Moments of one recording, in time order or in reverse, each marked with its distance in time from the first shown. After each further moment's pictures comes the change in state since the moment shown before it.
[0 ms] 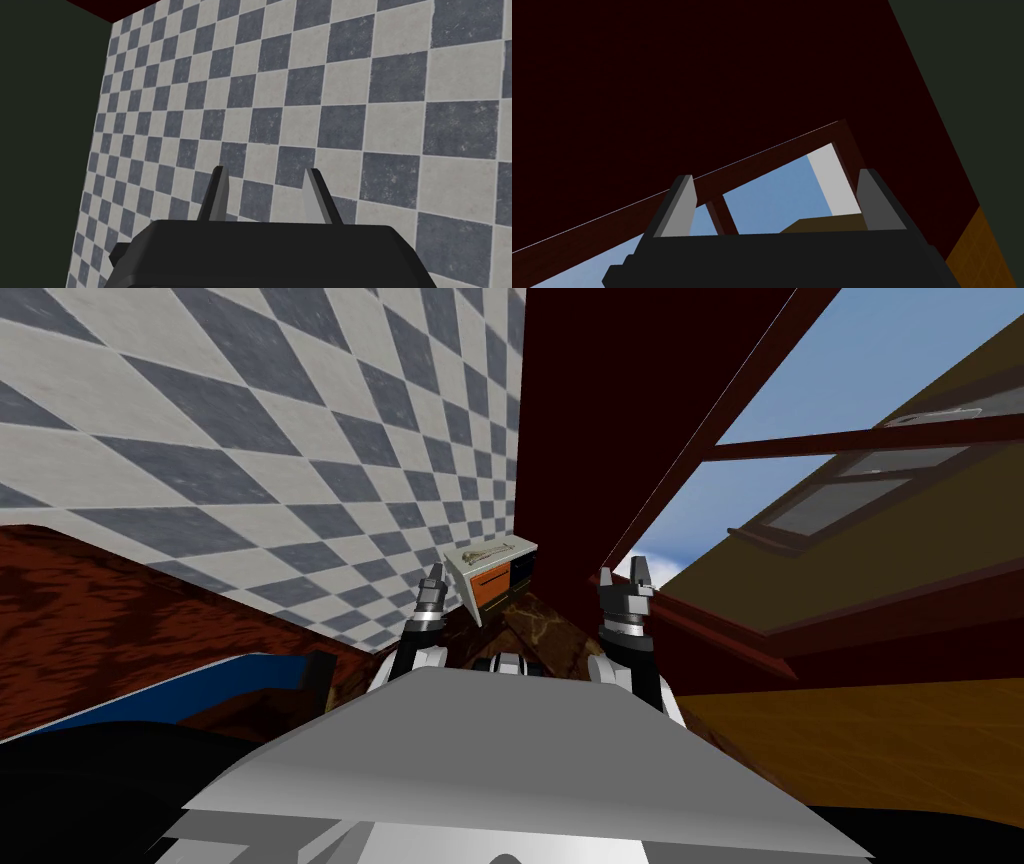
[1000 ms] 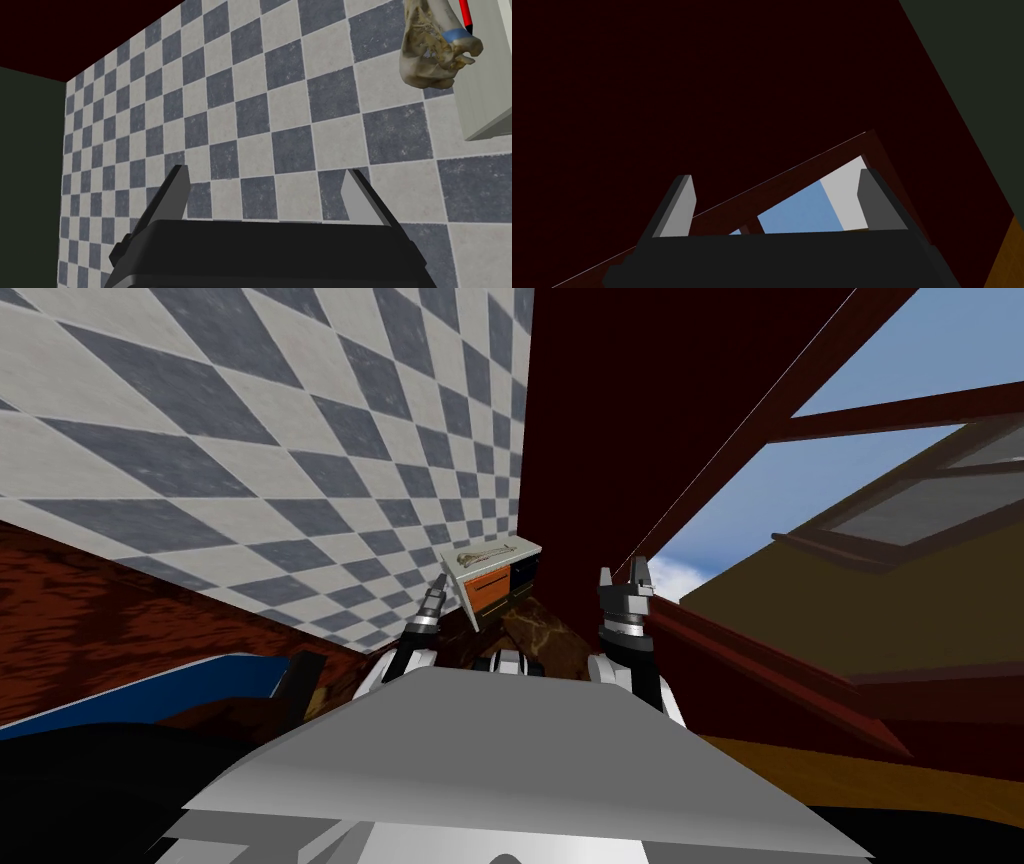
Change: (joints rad) left arm -0.044 0.173 0.076 0.208 0.025 -0.021 0.004; right arm 0.000 0.000 0.000 0.000 0.000 0.000 0.000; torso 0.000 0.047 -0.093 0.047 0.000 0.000
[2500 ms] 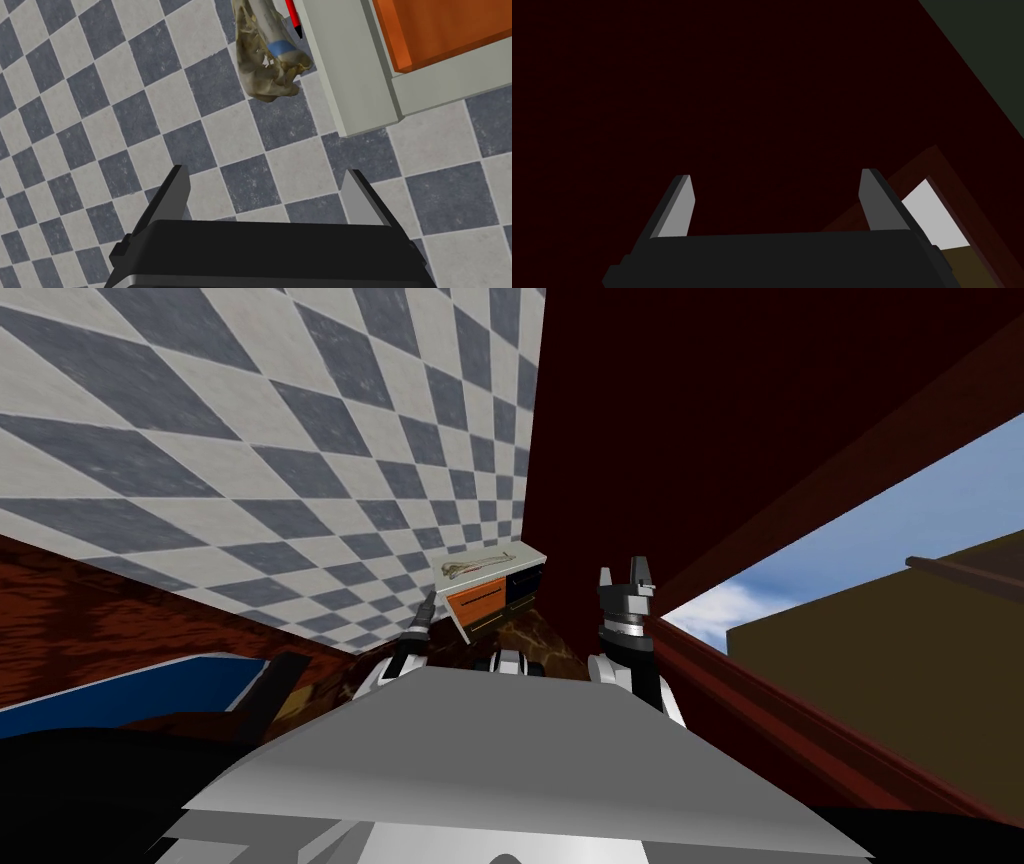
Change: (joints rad) left arm -0.088 0.026 0.149 0.399 0.047 -0.024 0.006; right arm 0.000 0.000 0.000 0.000 0.000 0.000 0.000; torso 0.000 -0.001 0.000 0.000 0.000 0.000
